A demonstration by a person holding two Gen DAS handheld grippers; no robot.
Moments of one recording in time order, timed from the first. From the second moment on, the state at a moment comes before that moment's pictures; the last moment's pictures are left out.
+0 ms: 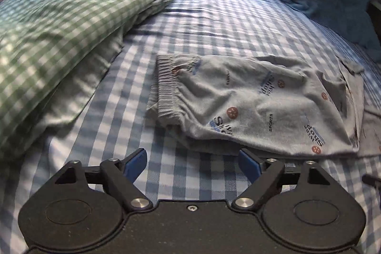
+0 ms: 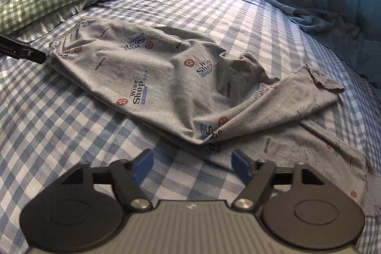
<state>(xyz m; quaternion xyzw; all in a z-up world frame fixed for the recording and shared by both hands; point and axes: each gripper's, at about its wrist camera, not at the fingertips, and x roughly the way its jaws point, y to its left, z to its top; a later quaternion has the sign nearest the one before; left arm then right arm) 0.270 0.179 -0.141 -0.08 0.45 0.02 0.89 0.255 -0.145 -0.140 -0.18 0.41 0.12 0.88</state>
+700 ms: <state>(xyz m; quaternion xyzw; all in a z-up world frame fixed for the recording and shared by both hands) 0.201 0.154 -0.136 -0.15 0.46 0.12 0.86 0.204 -0.163 -0.122 -0.12 0.44 0.04 0.89</state>
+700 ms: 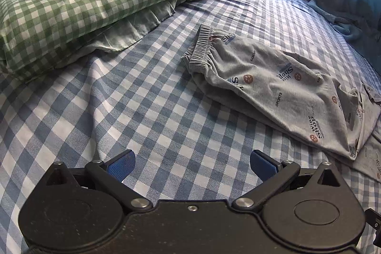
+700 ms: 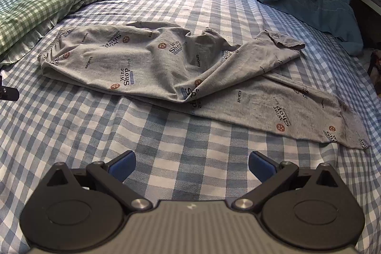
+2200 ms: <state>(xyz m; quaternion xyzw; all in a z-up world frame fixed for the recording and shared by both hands) 0.291 -0.195 -0.106 -0.07 0.49 0.05 0.87 0.264 -0.550 -0.113 -0.04 0.46 -0.08 0.89</state>
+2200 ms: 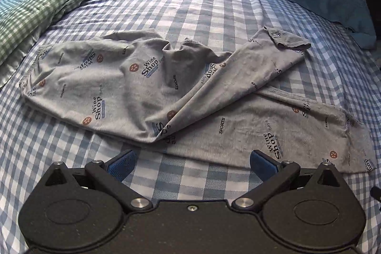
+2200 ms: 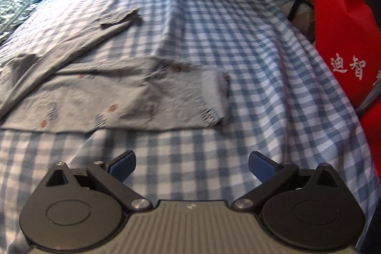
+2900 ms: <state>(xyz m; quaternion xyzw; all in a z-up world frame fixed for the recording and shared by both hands) 0.380 -0.186 -0.145 -0.06 0.47 0.01 0.88 0.424 -0.549 -0.119 -0.08 0.46 0.02 0.88</state>
